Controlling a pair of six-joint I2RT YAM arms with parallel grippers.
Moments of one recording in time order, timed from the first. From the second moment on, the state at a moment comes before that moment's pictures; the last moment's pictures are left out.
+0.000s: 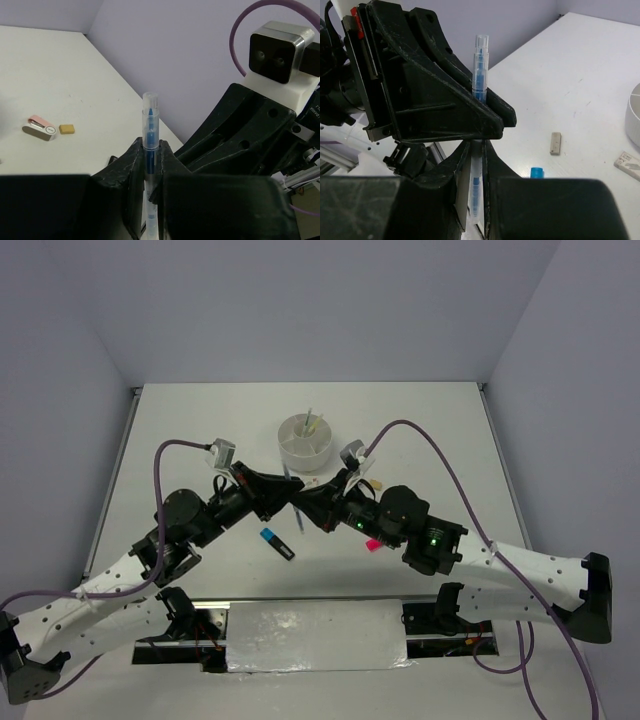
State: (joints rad) left arm -0.85 0.75 0.68 0.24 0.01 -0.66; right arm 1.16 0.97 0.83 0.18 0.16 0.38
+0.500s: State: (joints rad) left arm -0.85 0.74 0.69 0.35 0.32 -0.49; right arm 1.15 0.97 0.83 0.20 -0.03 0.39
